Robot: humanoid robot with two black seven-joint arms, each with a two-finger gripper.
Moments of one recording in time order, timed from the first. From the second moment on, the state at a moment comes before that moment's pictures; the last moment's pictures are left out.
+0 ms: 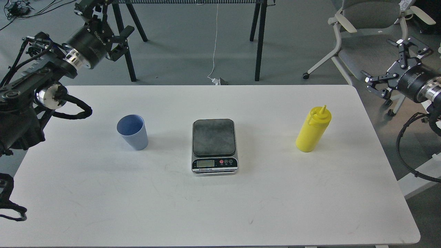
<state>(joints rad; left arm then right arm) -1.03 0.42 -0.47 -0.53 0.31 -0.49 -0.49 0.83 -0.67 0.62 0.64 0.30 0.49 -0.15</state>
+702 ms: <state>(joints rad) -1.05 0.42 -0.48 -0.51 0.28 -0.49 -0.49 0.84 -0.64 0.66 0.63 0.30 0.49 -0.15</state>
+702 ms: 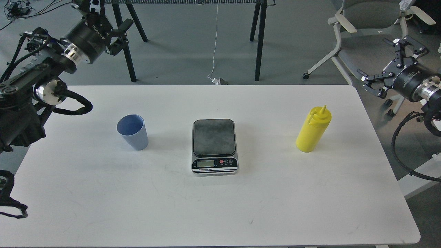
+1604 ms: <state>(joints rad) -1.18 0.58 -0.42 -0.74 1.84 -0.49 -0.49 0.84 -0.56 0.75 0.62 0.32 0.49 -0.15</state>
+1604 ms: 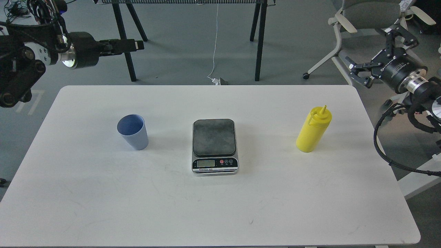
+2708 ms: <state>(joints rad) -1.15 0.50 0.04 -0.65 2.01 -0.28 -0.49 0.84 -0.55 0.74 0.62 0.31 0.49 -0.15</state>
